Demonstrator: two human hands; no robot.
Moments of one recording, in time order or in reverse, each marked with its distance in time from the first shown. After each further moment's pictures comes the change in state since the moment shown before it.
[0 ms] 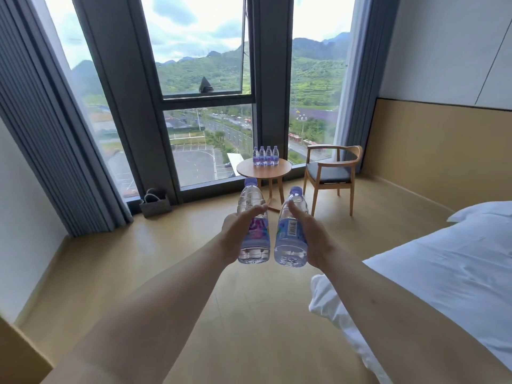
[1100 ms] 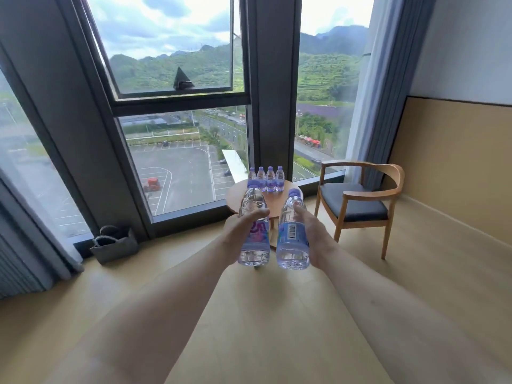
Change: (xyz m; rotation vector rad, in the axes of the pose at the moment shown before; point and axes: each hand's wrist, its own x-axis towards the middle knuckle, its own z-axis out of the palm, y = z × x) left_hand 0.740 0.127 -0.014 0.038 -0.038 0.001; right_hand 0.735 -0.136 -0.026 0.010 0.107 0.065
